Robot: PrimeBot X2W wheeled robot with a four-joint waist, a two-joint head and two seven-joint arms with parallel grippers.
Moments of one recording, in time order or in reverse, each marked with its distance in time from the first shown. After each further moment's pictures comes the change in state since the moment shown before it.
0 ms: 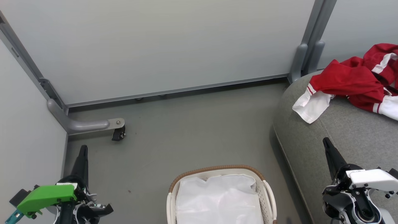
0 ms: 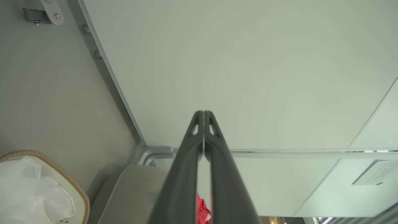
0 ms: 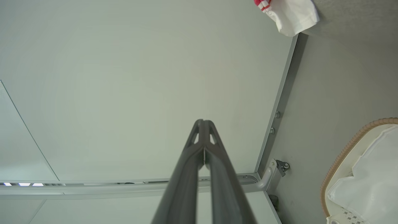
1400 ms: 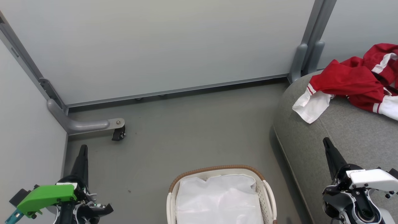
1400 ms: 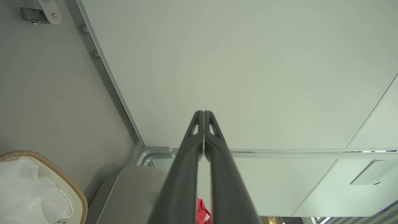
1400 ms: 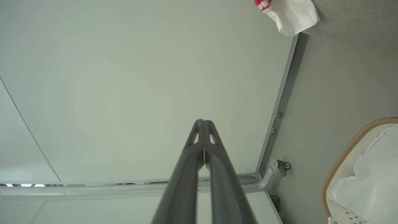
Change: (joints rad) left arm -0.002 0.000 0.001 -0.002 -0.004 0.000 0.001; right arm 0.000 0.000 -0.001 -0.001 0.006 0.000 0.000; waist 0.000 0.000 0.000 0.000
